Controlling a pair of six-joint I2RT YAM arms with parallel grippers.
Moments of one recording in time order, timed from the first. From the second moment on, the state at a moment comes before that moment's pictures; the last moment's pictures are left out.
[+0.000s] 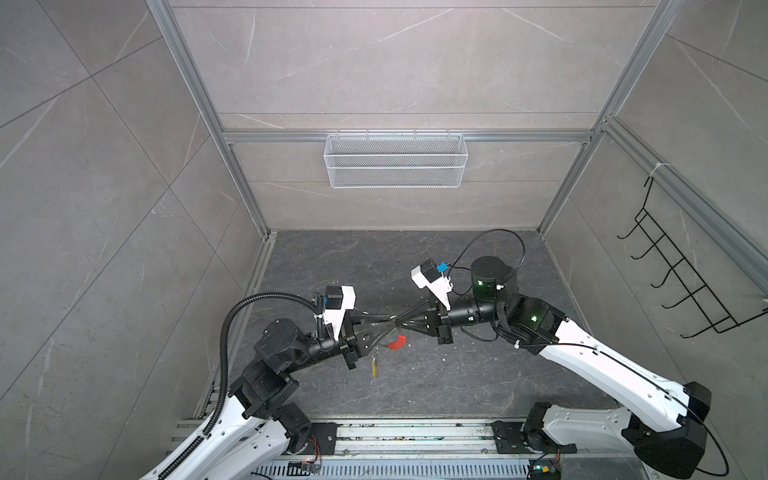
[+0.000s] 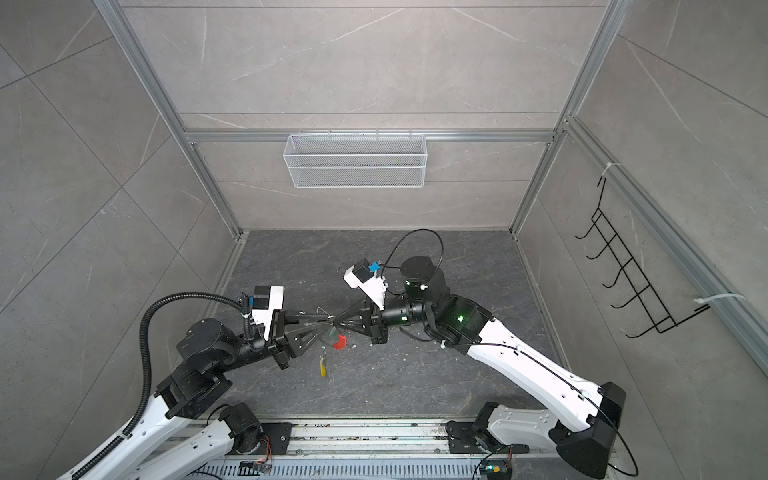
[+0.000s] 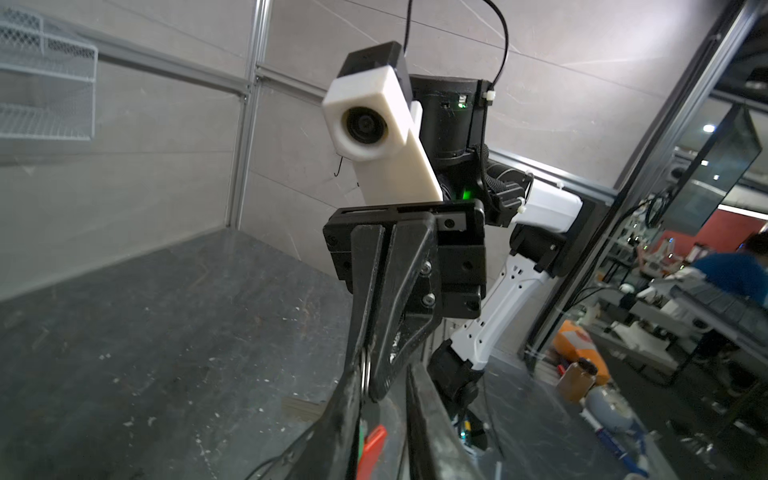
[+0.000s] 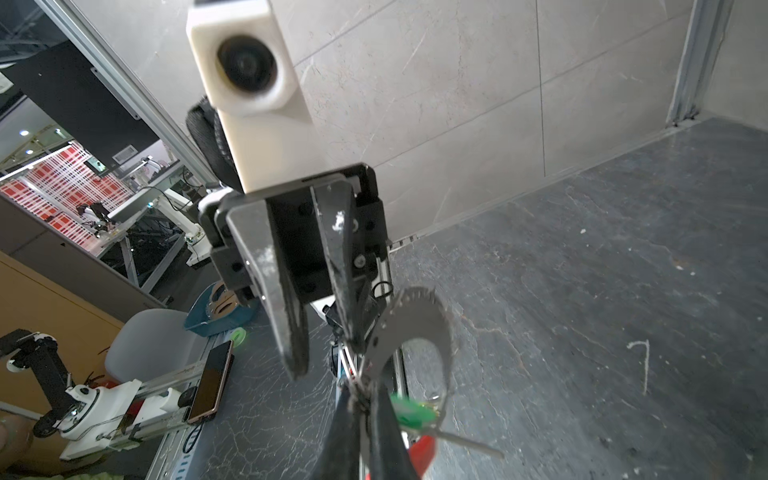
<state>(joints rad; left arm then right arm) -0.77 0.62 0.77 -0.04 0.52 -0.37 0.86 1.20 1.25 -0.37 -0.74 0.20</state>
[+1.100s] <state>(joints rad) -0.77 0.99 1.22 -0.71 0.64 -0.23 0.86 1.22 1.38 -0.79 -0.56 0.04</state>
